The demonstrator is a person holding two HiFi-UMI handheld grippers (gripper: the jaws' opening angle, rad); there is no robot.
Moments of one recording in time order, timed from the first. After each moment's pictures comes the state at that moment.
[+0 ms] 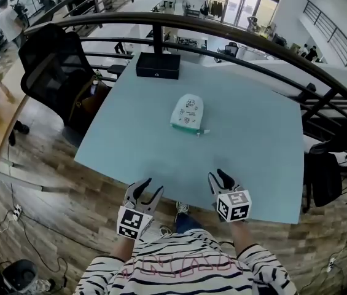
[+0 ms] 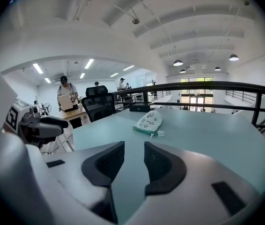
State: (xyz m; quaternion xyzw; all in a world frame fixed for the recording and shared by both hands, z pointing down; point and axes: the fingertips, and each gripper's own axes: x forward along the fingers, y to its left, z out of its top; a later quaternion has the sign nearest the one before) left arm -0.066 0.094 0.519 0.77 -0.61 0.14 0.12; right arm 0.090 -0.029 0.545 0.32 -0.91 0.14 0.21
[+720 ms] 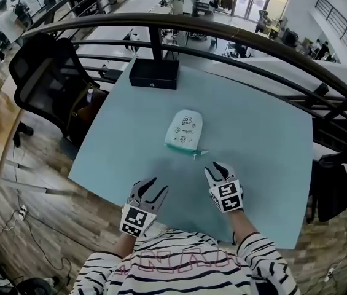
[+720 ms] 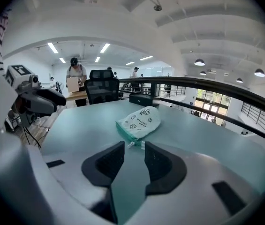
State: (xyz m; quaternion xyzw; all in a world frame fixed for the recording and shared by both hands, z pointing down) left arm -0.074 -0.051 0.534 0.77 -0.60 0.18 0.13; right arm 0.041 -0.187 0.592 0.24 -0.92 0.06 0.29
